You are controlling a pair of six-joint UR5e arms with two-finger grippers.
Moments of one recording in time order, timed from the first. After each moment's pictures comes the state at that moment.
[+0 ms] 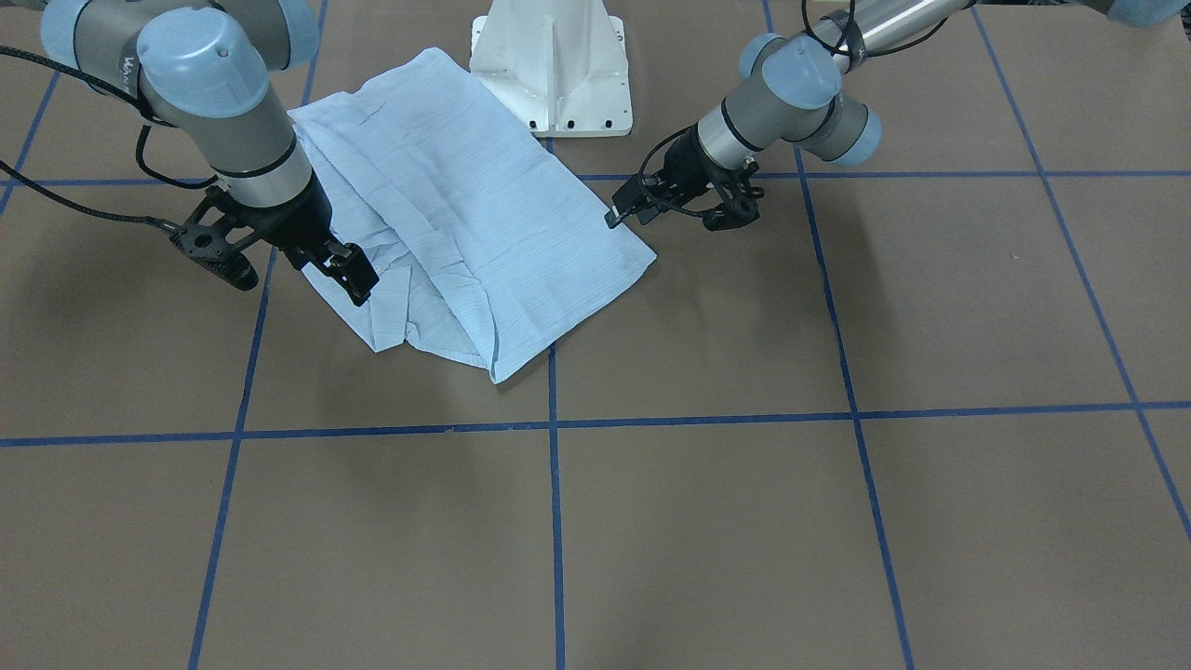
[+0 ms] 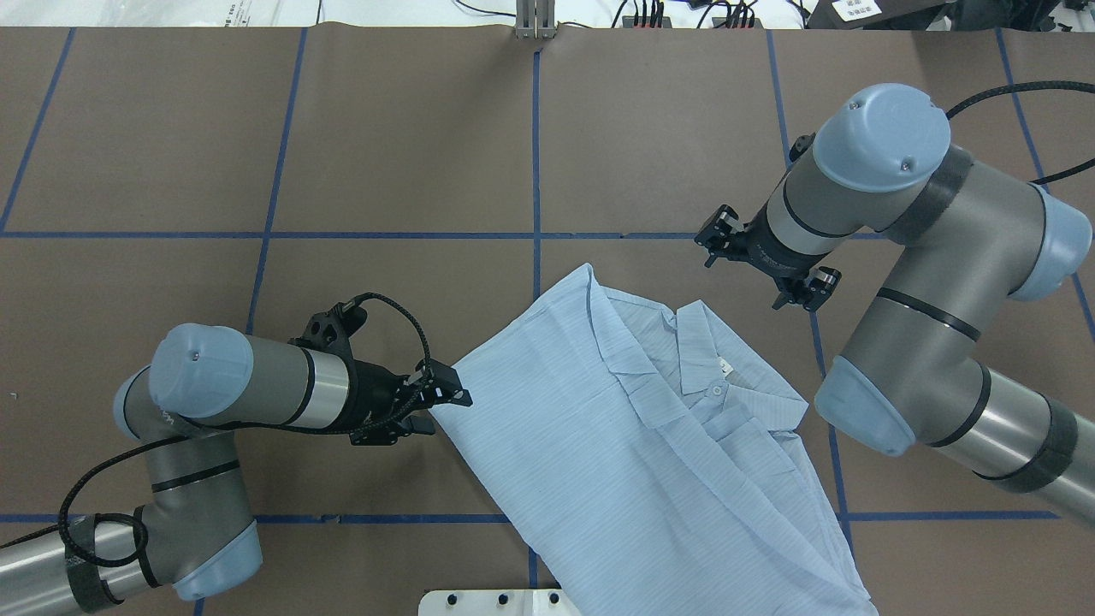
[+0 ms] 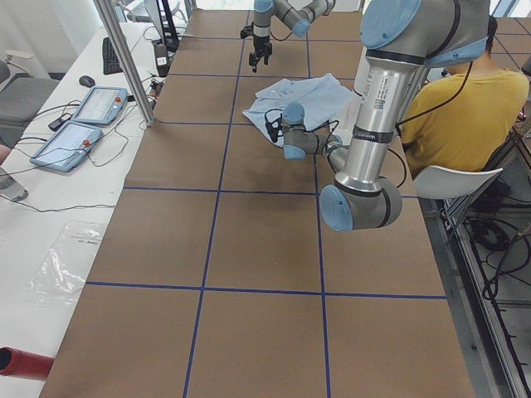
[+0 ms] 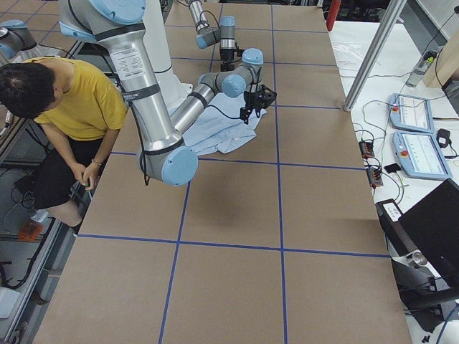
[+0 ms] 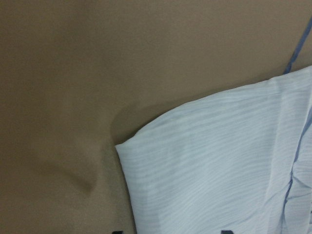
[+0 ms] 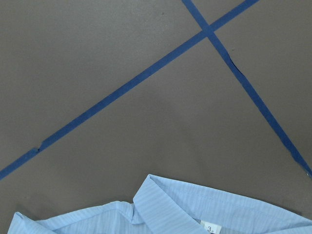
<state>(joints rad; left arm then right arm) -0.41 -1.90 -1.68 -2.52 -1.91 -1.93 0.72 -1.16 1.92 -1.65 2.00 1.64</state>
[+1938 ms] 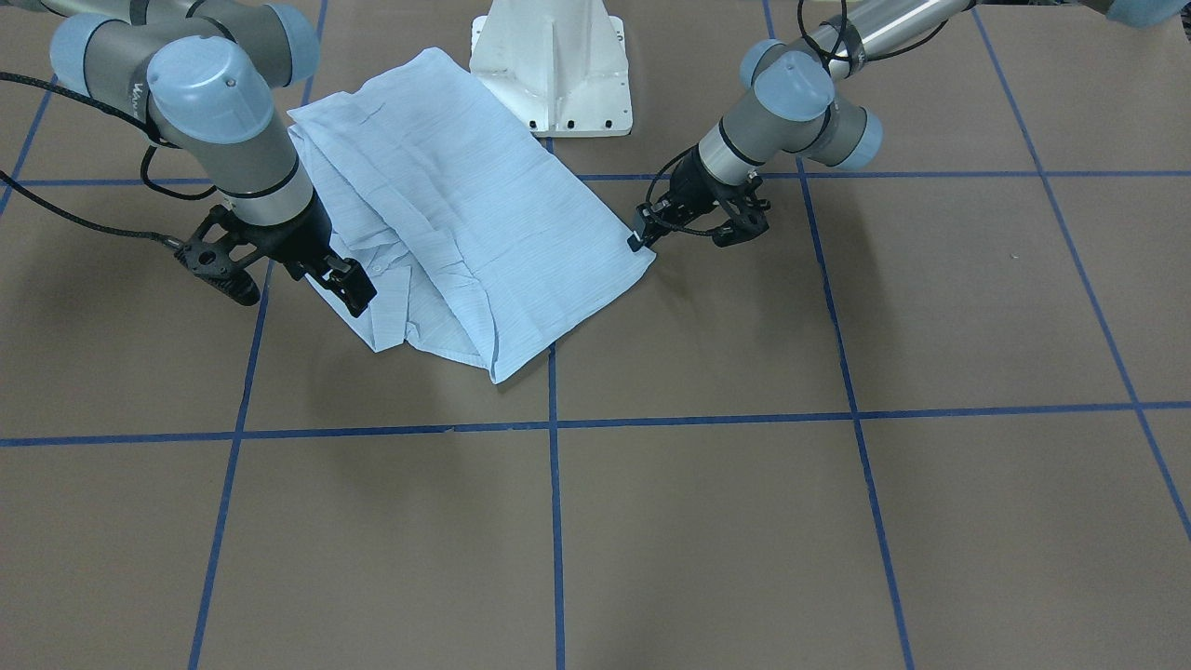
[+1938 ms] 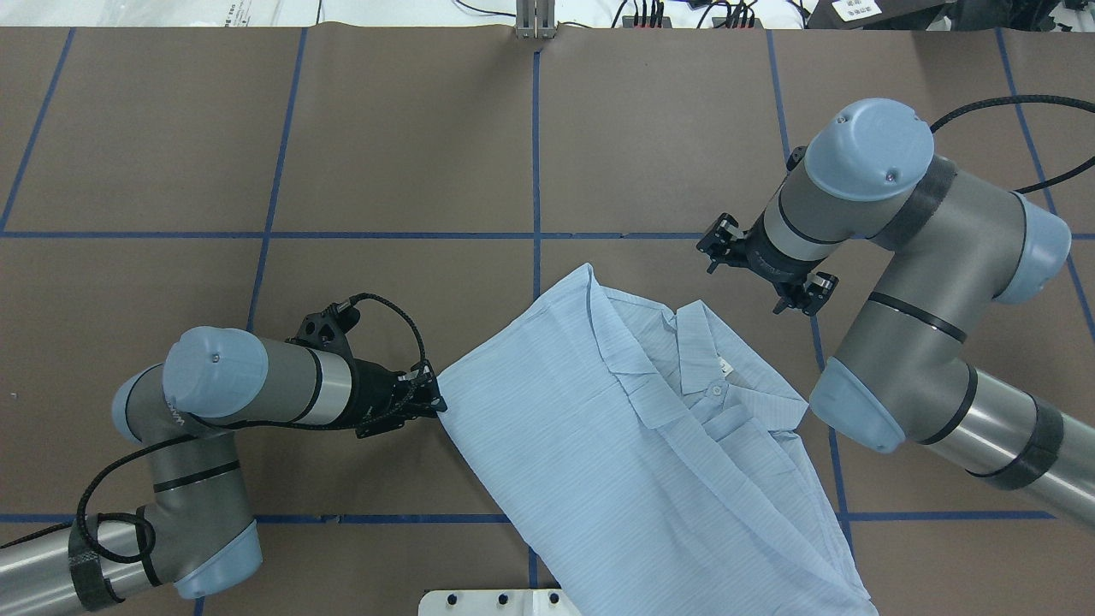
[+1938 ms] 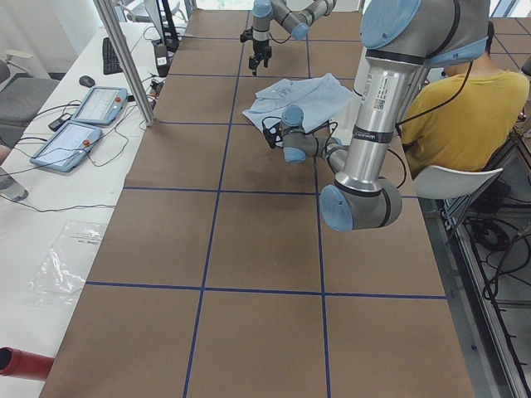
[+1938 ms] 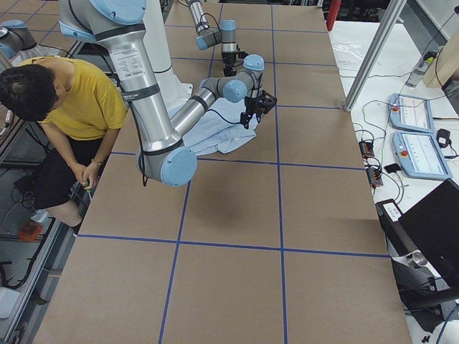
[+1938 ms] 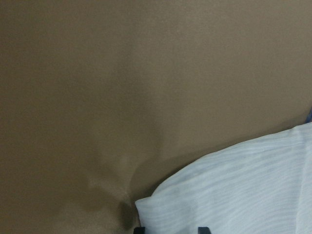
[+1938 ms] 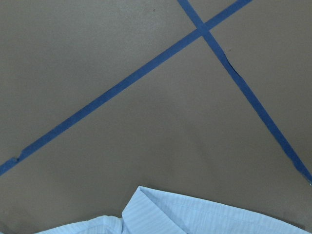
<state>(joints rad) -0.41 -1.90 -1.65 -2.45 -1.88 -1.93 0.71 -1.17 1.86 -1.60 1.99 1.64</state>
